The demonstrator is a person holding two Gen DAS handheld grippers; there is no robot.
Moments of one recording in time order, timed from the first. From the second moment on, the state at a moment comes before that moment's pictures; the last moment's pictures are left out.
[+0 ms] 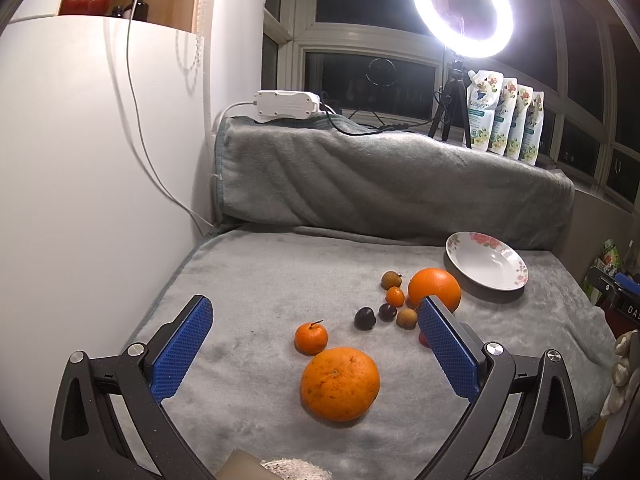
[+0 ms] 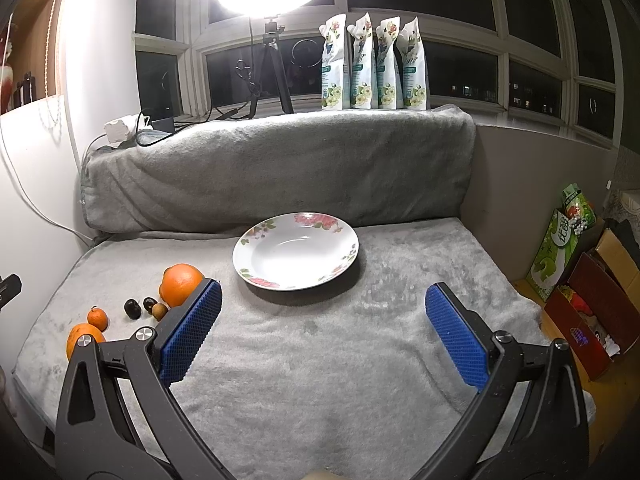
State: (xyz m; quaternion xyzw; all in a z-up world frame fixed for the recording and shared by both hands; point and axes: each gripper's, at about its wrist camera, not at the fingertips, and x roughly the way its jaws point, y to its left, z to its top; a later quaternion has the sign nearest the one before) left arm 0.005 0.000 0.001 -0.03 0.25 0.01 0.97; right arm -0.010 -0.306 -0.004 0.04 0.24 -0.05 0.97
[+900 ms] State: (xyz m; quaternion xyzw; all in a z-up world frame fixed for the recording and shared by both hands) left arm 0.005 0.000 -0.007 -0.03 0.26 0.01 0.97; right arm -0.010 -0.298 -0.007 0.04 0.25 -0.04 0.97
